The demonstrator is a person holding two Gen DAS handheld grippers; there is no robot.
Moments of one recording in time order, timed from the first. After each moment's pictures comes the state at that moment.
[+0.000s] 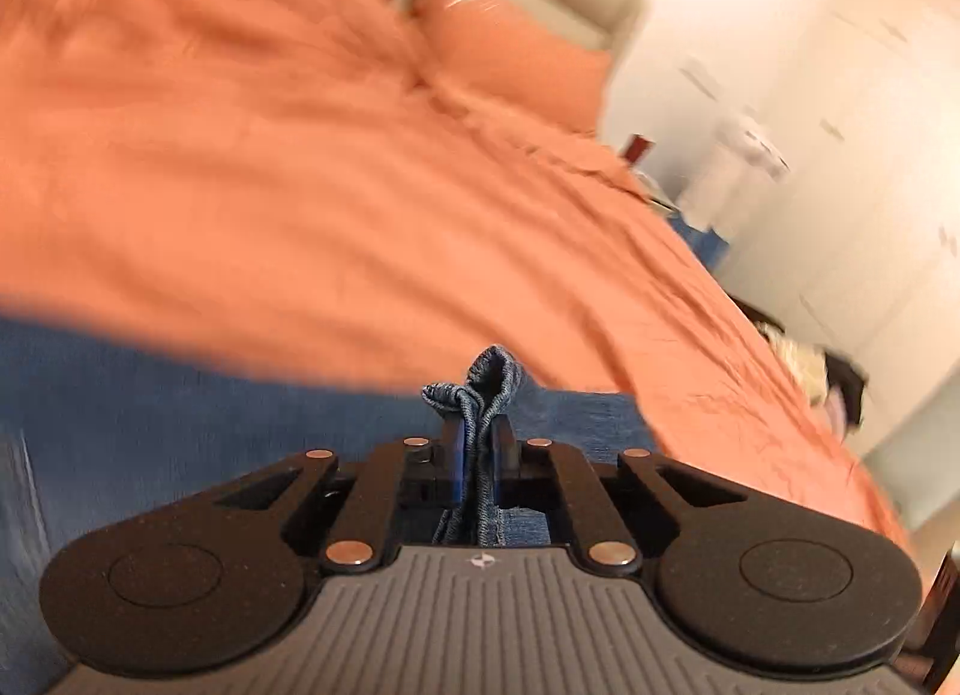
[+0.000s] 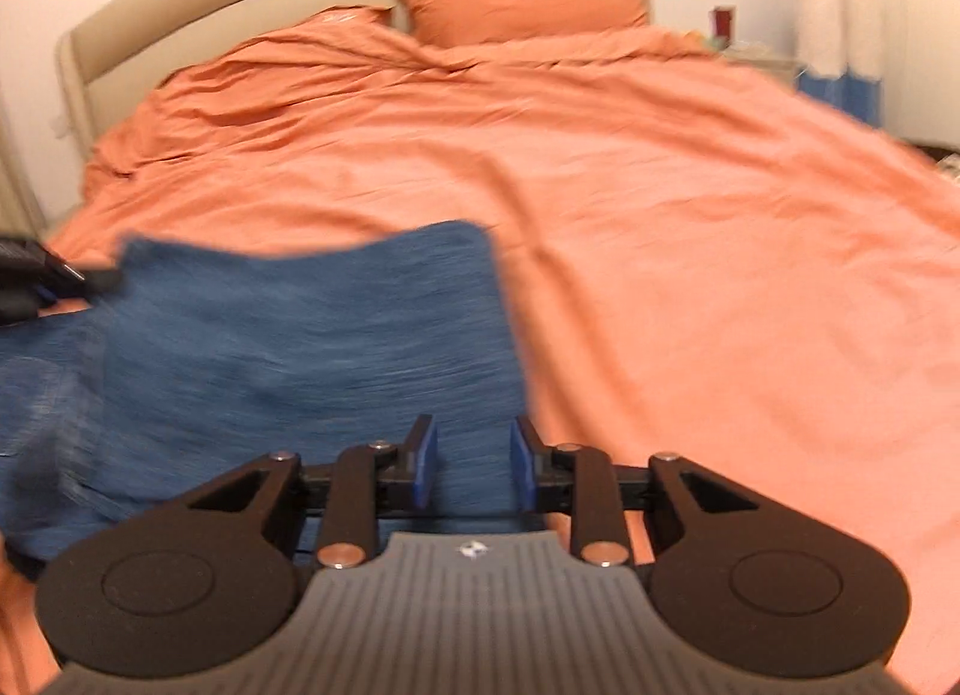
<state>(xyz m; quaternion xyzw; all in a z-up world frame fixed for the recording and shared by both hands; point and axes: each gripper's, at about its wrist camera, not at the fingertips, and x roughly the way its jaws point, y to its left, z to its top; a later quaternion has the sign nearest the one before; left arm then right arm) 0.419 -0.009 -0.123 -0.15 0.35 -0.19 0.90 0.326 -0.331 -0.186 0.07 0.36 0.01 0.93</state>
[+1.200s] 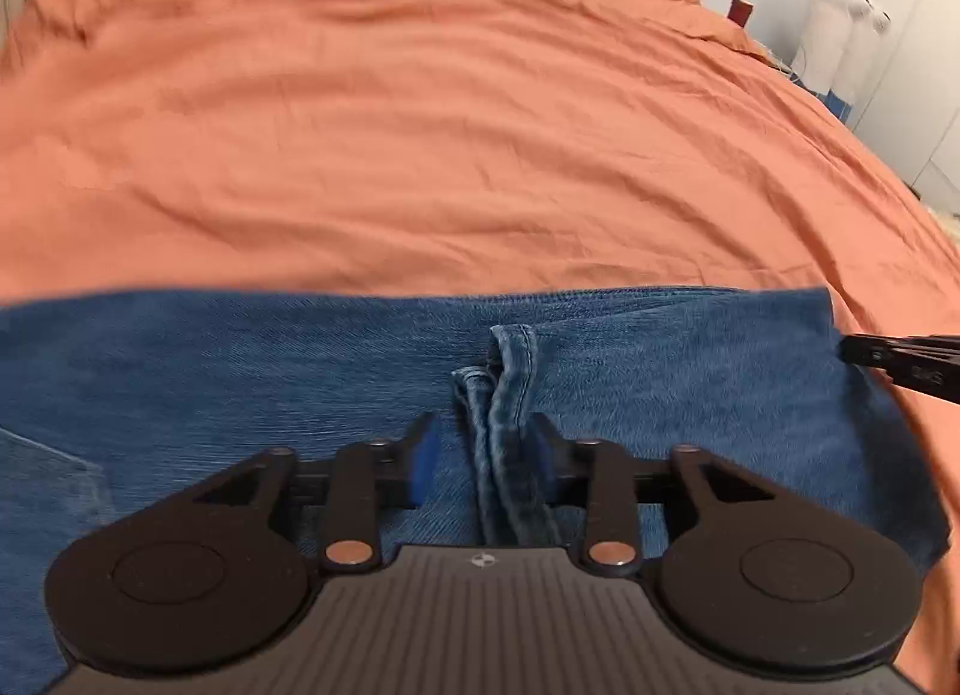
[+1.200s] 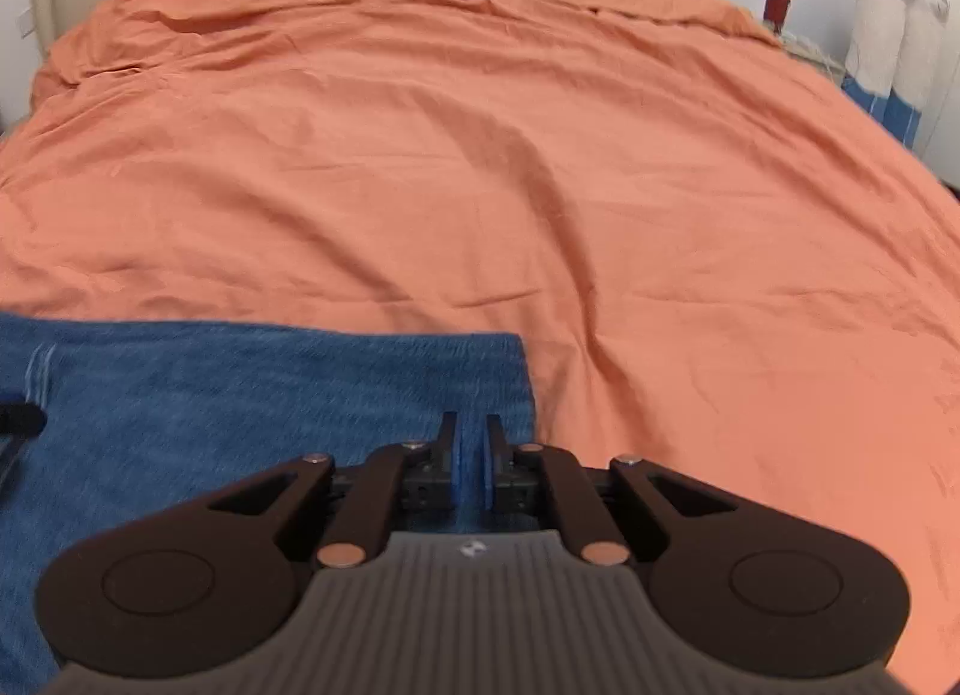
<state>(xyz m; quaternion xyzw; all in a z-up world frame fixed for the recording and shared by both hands) 0.452 -0.013 -0.189 -0.02 0.45 -0.08 0.89 0.483 -0.292 -0.205 -0.03 0.43 0.02 0.90</state>
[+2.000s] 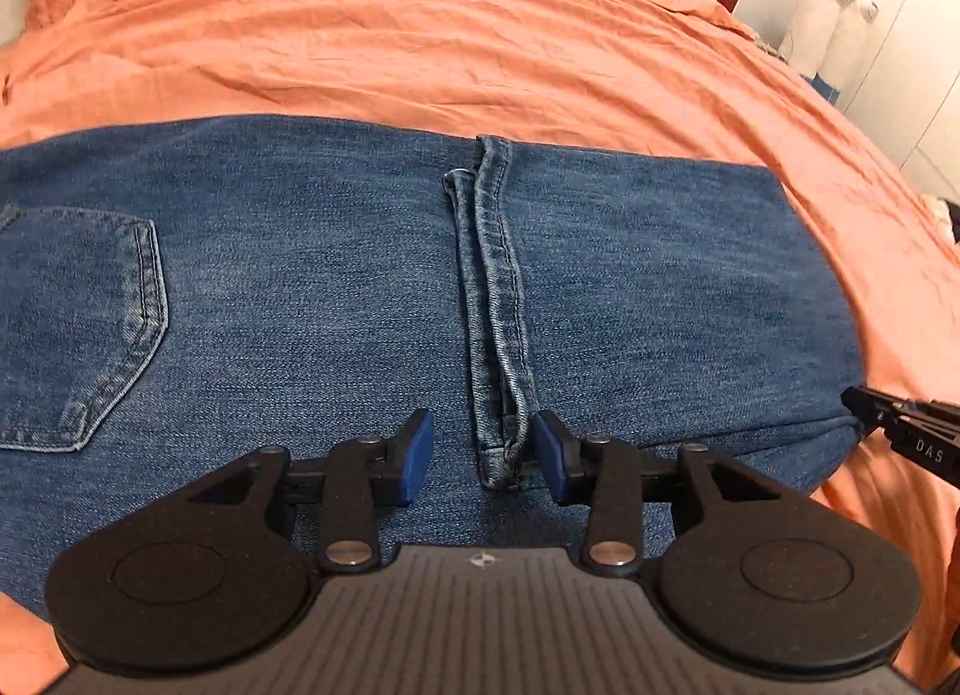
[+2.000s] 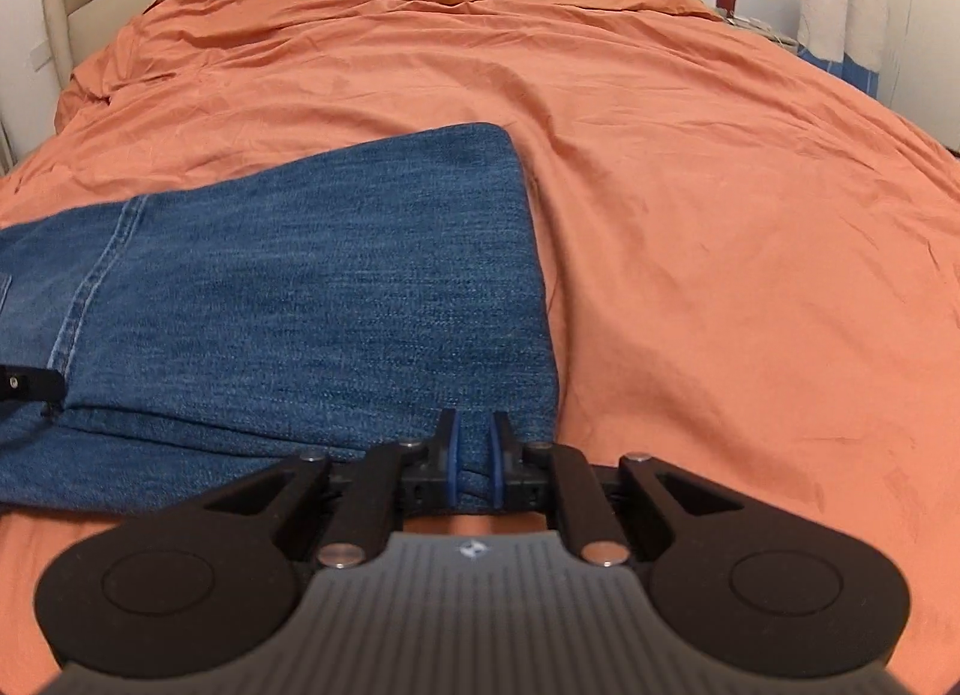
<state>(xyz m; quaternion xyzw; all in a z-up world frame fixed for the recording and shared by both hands) 0.357 -0.010 -0.203 -0.04 0.47 -0.08 0.88 0.330 -0.298 -0.238 0.02 0.42 0.01 0.91</state>
